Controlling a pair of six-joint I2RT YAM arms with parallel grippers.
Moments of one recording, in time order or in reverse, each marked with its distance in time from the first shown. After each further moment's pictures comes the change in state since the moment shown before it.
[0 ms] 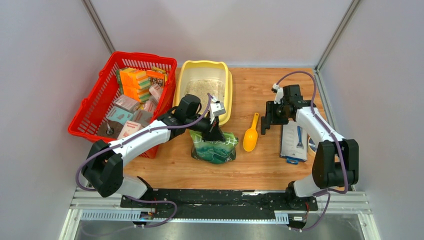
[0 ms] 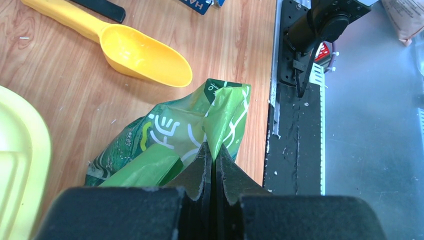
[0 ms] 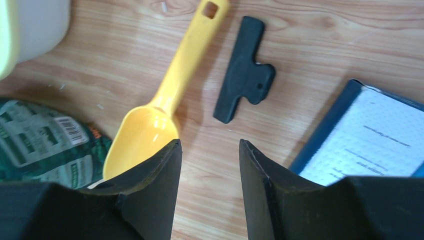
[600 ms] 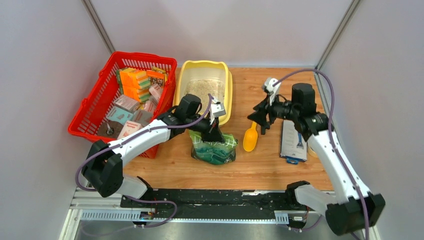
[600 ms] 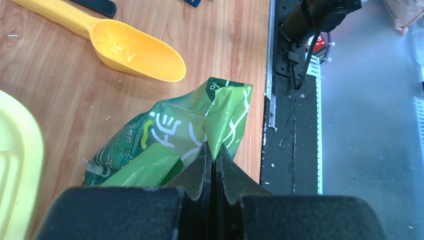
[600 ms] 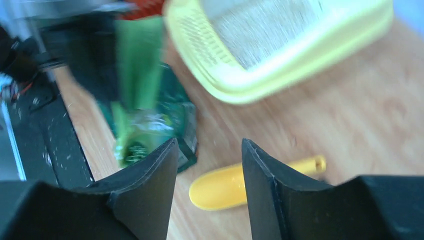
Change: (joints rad) left arm 0.002 -0.003 0.019 -0.061 0.013 0.050; right arm 0.101 -0.347 0.027 0.093 -0.433 -0.276
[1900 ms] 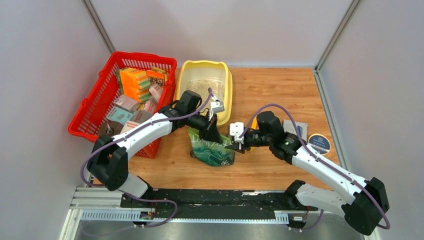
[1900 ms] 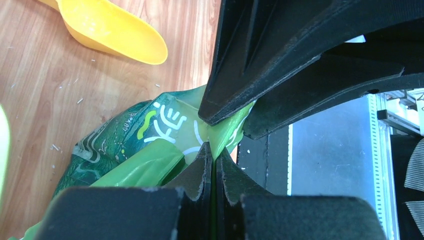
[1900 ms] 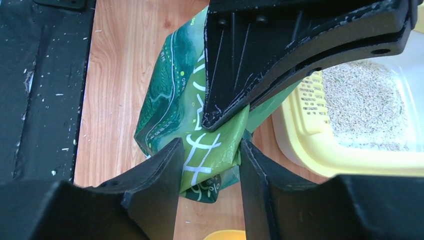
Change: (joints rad) left arm 0.061 0.073 0.087 -0.176 0.124 0.012; right arm 0.521 -0.112 -0.336 0.299 0.077 -0.387
